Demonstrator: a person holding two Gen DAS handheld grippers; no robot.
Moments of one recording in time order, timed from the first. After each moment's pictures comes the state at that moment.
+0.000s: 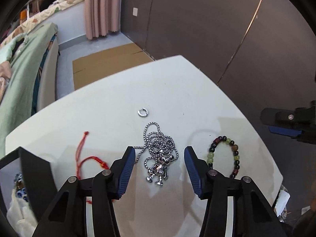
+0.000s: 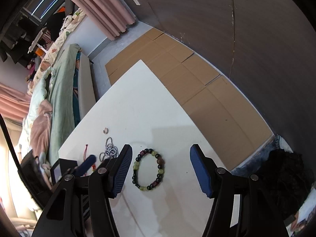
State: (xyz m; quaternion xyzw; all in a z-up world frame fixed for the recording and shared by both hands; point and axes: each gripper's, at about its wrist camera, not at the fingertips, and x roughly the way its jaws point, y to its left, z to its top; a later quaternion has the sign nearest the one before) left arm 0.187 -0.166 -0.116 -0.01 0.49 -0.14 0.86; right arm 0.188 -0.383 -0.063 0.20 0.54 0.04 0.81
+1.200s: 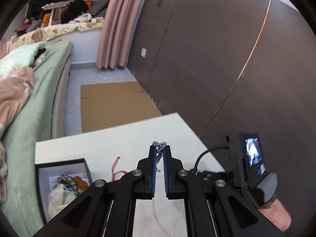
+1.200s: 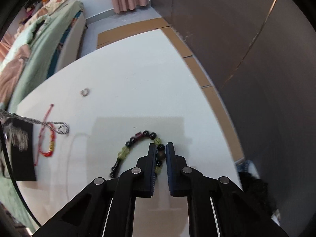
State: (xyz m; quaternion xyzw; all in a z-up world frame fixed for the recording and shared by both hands) left arm 0.125 -0.099 -0.005 -0.11 0.35 -0.14 0.92; right arm 0.186 -0.304 -0.098 0.00 0.57 0.03 0.82
